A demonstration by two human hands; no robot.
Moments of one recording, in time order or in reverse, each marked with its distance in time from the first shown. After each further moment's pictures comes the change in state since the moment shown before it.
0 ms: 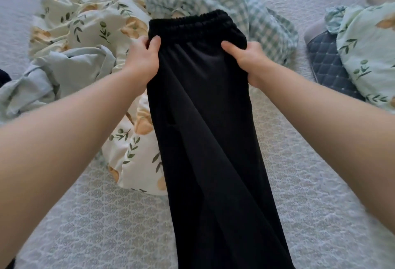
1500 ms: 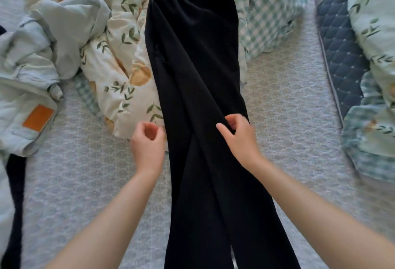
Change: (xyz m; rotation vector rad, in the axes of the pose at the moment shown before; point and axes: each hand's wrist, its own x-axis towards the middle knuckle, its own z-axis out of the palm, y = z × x) left_hand -0.235 -0.157 0.046 -0.057 0.251 -0.257; right_hand -0.178 0.215 -0.001 -0.443 0.039 -0.049
